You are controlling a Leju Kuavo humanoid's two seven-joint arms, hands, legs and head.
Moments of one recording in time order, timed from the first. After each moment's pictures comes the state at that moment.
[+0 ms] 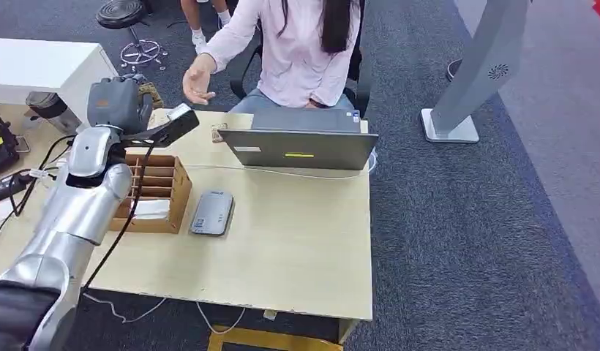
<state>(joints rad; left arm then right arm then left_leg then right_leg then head) -0.81 0.31 -0.22 -1.00 -1.19 0.24 0.10 -0.08 0.01 1.01 -0.14 -0.62 -0.19 -0.01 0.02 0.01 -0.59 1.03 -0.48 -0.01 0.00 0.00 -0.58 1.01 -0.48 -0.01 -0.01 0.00</state>
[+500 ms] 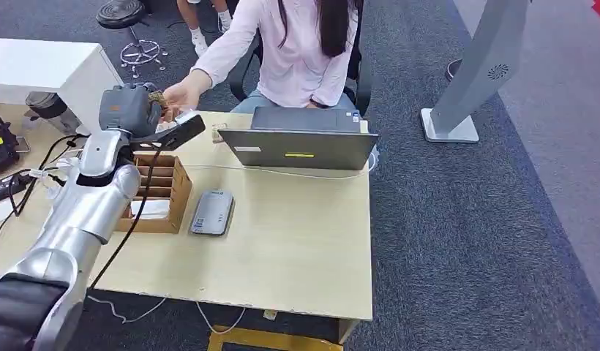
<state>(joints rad) -0.83 0.28 -0.22 -0.89 -1.18 0.26 0.09 -0.08 0.01 1.03 -0.14 -0.62 -0.18 0.00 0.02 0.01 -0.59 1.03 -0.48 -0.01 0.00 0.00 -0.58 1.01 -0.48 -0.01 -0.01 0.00</state>
